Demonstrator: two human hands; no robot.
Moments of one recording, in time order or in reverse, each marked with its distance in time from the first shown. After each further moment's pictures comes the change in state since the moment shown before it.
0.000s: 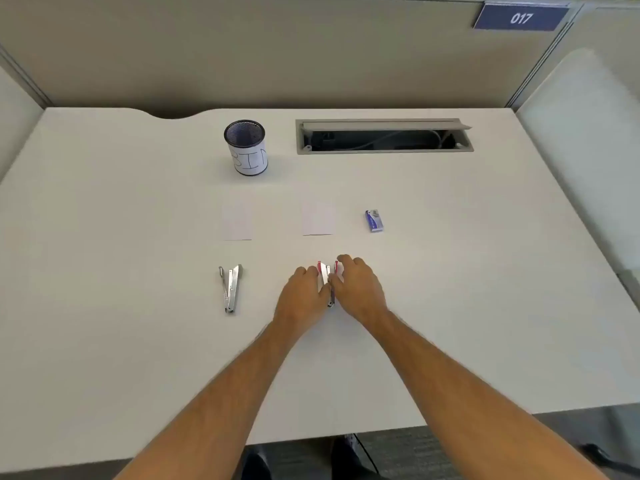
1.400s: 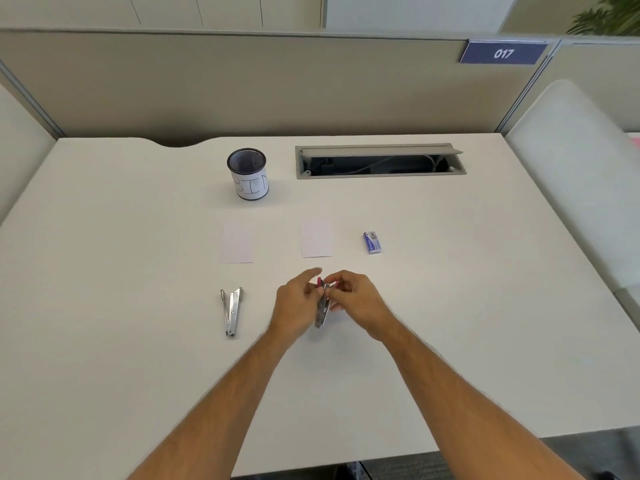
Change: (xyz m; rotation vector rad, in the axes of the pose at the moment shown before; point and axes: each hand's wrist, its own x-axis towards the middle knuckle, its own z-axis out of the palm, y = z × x) left_hand 0.005 0.009 -0.031 -0.534 0.037 -0.093; right_hand 0.007 0.000 -0.022 0.764 -0.178 0.067
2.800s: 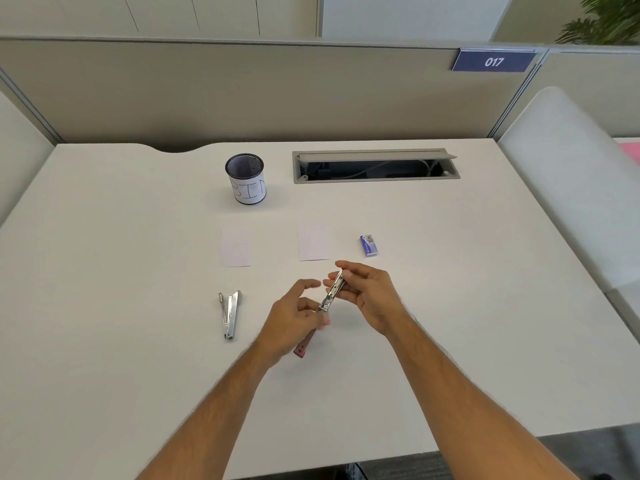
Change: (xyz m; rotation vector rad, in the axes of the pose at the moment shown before) left_hand -0.028 -0.003 -0.019 -0.214 -0.260 -0.020; right_hand 0.003 -0.005 -0.020 0.669 0.024 0.065
